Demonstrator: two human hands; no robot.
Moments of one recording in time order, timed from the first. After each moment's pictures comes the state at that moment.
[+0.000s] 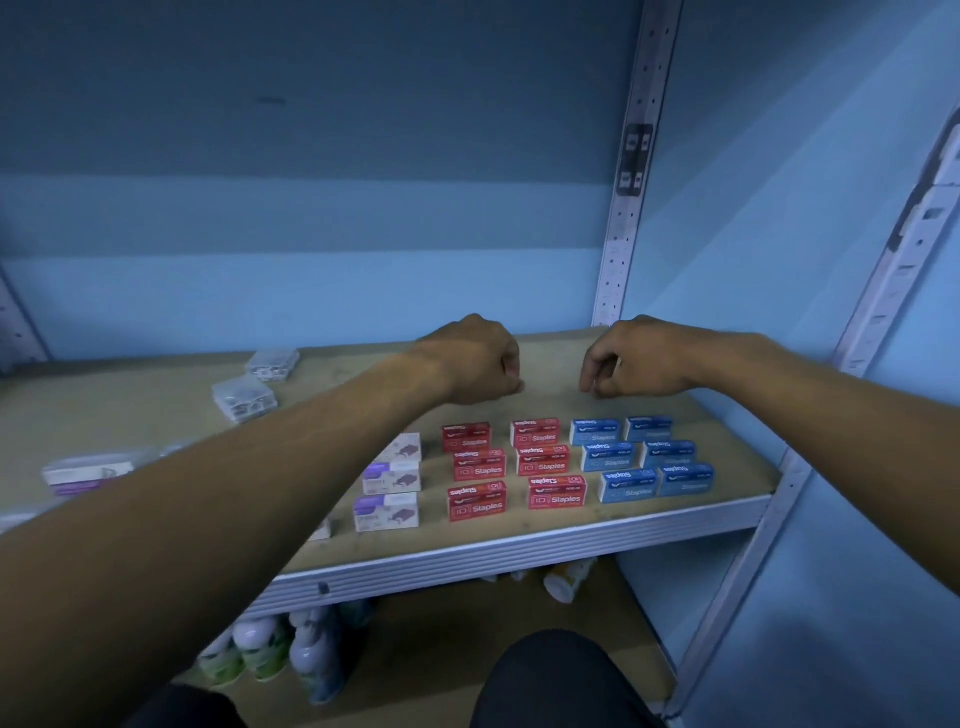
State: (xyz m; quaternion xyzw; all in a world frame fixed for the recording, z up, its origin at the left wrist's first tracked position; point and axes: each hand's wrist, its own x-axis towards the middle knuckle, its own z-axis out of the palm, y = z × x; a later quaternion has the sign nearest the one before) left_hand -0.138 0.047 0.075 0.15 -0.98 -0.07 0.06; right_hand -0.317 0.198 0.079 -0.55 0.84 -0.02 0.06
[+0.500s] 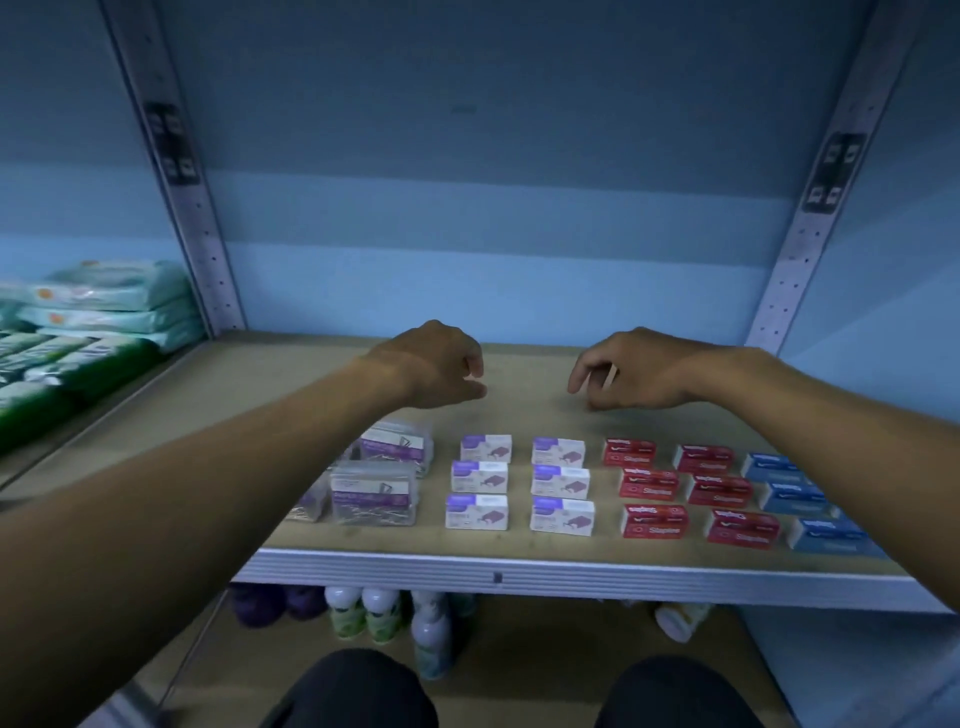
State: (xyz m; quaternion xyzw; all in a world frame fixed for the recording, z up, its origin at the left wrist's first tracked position) left_hand 0.018 -0.070 0.070 0.29 -0.95 -0.06 0.06; right_hand -0.207 0.070 0.078 -0.63 0.77 -0.04 0.09
